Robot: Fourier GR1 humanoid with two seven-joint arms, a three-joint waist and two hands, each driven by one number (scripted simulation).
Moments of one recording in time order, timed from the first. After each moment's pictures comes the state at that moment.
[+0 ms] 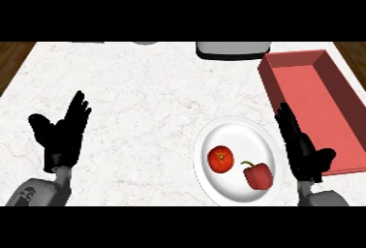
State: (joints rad) left arm -0.14 0.38 -0.23 -1.49 0.31 0.45 0.19; right arm -0.07 -0.29 0.22 -1.38 -0.25 -0.23 -0.15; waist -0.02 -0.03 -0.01
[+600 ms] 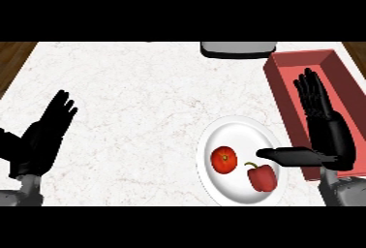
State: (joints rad) left arm -0.06 0.47 -0.13 -1.59 0.44 0.24 0.16; right arm -0.15 -0.38 0.16 -1.62 -0.20 -0.17 -0.27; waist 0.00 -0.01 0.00
